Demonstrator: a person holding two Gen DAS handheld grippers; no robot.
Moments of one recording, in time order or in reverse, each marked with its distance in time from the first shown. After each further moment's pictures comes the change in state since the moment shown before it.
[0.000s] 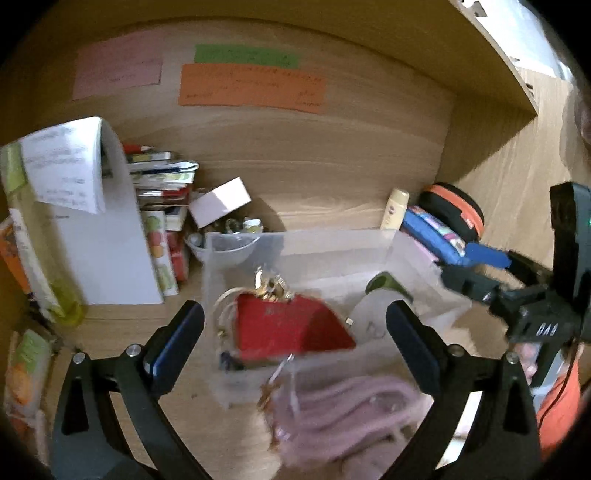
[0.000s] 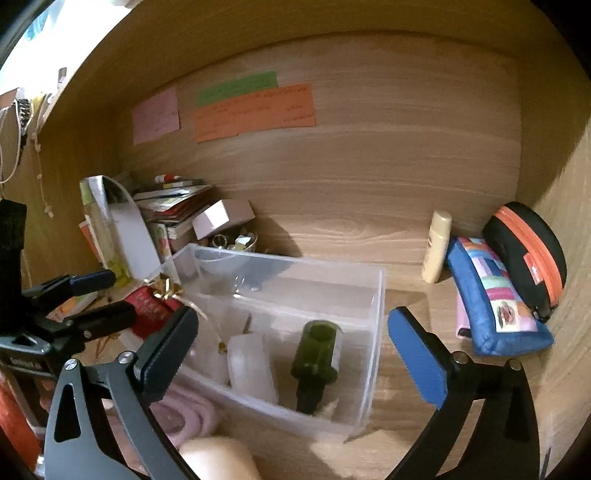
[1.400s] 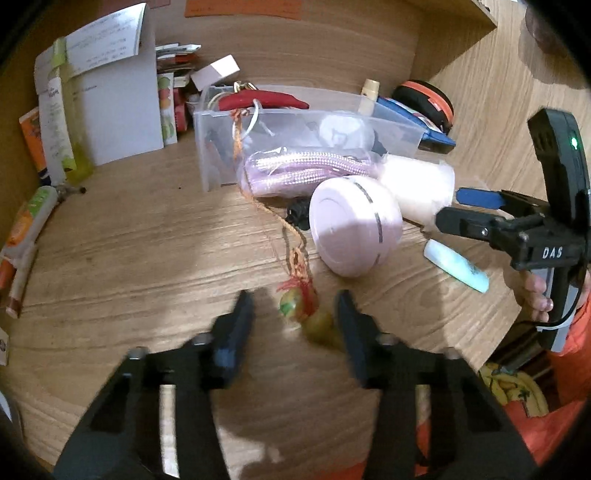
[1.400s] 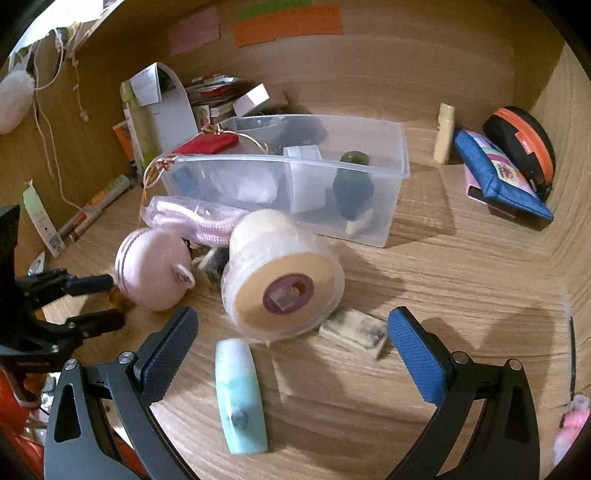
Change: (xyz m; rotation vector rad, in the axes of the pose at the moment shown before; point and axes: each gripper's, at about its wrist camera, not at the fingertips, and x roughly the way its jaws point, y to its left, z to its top) left arm -0.054 -0.033 -0.138 0.014 0.253 -0.015; right arm -0.042 0.032 -0.100 -0.012 0.264 0.054
